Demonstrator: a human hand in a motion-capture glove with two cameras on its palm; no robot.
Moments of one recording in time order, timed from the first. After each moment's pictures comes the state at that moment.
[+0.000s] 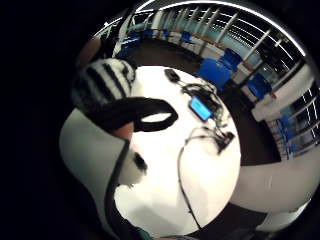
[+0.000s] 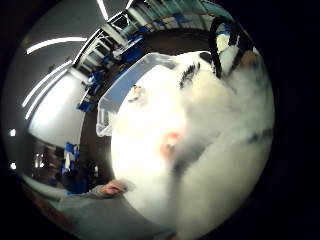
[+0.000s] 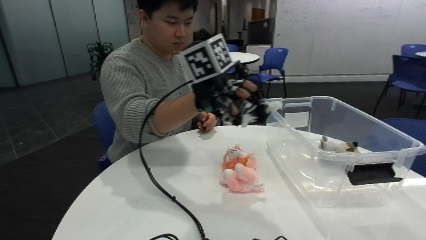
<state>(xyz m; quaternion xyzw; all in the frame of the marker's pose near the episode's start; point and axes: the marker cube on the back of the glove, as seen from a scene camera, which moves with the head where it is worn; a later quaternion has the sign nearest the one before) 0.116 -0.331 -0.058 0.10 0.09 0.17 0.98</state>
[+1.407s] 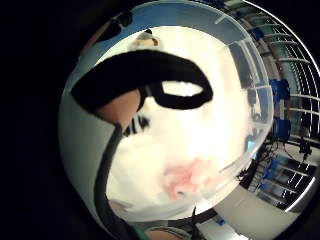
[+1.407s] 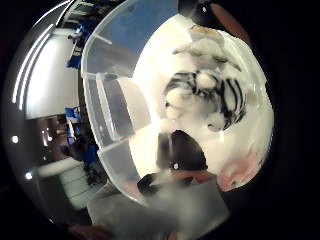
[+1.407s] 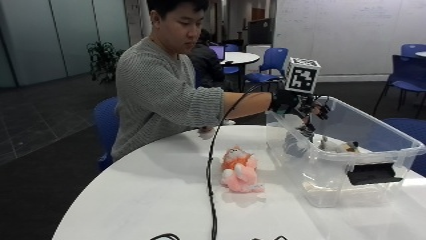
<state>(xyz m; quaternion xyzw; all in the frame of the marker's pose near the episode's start) -0.013 -0.521 0.113 -0.18 0.09 0.07 0.98</state>
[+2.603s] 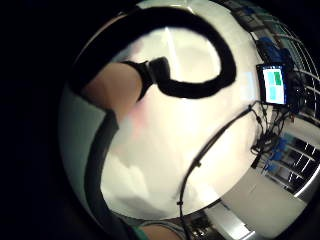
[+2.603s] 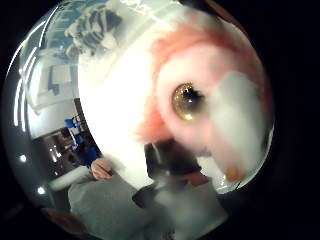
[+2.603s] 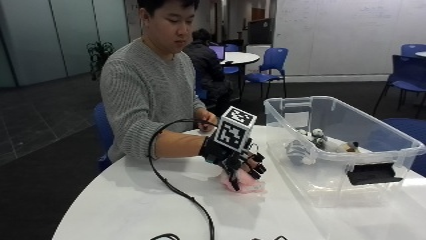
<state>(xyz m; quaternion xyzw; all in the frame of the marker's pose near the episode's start) 0.142 -0.288 0.135 -0.24 0.10 0.18 0.95</state>
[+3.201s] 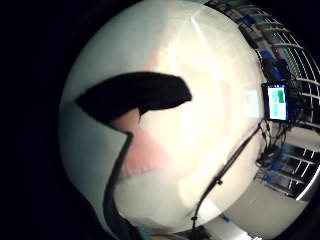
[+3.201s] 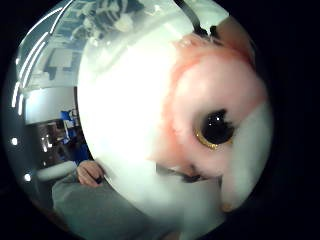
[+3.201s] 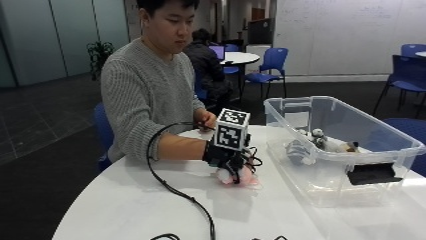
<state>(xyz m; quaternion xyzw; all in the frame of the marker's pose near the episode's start) 0.126 -0.293 0.155 -0.17 0.07 0.12 0.98</state>
